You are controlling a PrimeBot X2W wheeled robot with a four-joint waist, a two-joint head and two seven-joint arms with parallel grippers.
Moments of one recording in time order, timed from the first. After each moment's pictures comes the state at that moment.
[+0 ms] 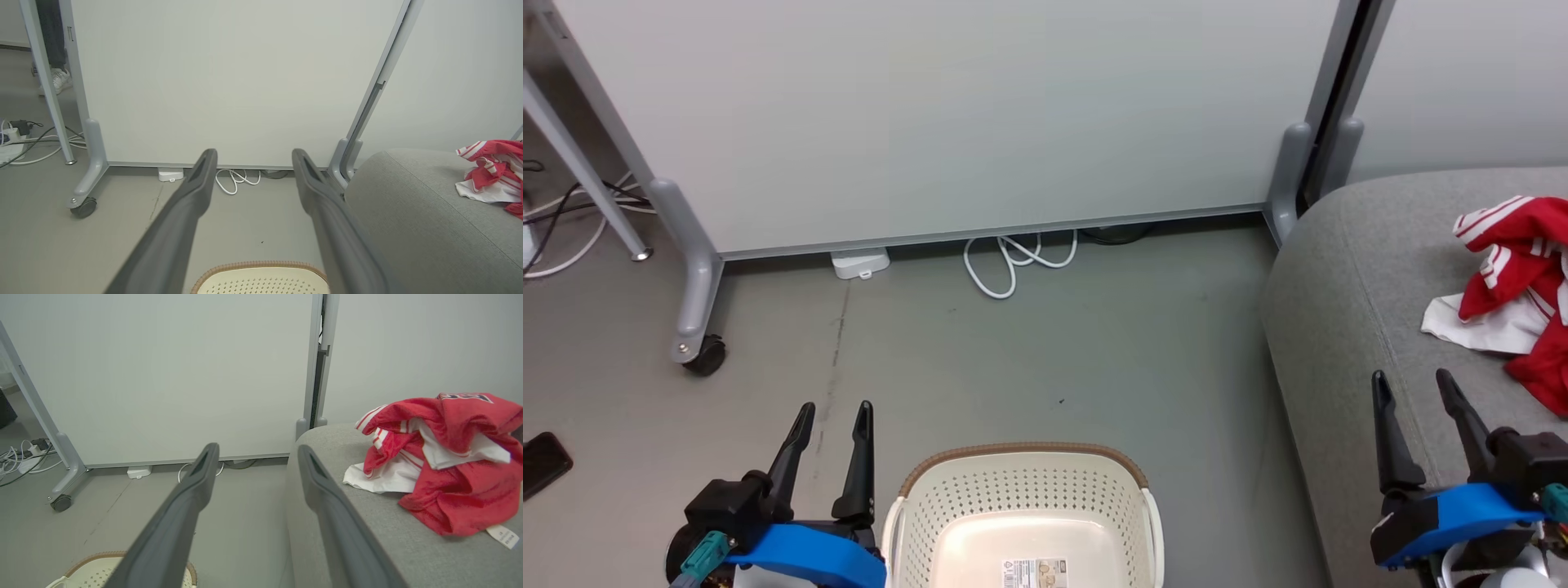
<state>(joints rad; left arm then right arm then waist) -0.07 0.15 -0.20 0.33 -0.39 -0.13 -0.26 -0.07 -0.05 -0.16 0.16 0.07 0.13 -0.11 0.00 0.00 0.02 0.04</state>
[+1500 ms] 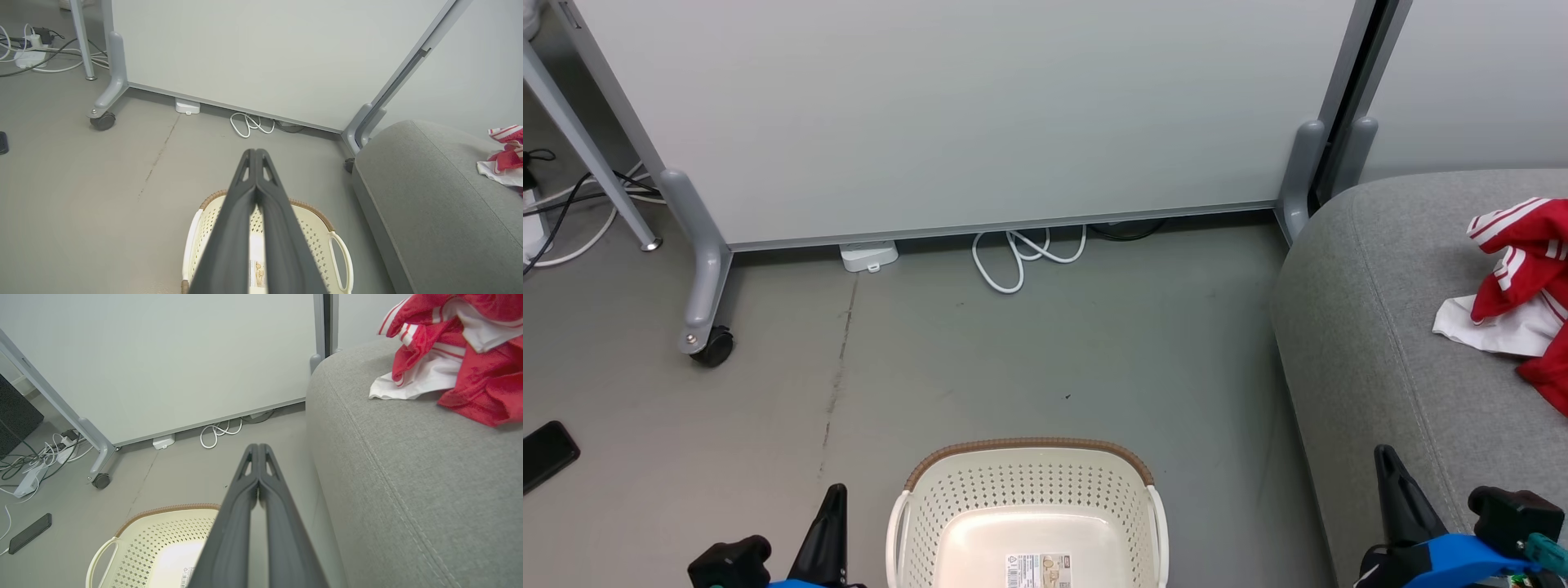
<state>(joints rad) 0.01 0.13 -0.18 0.44 -0.49 -0.13 -0.23 0.00 -0.04 -0.13 0.29 0.24 0.13 -0.11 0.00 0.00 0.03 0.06</state>
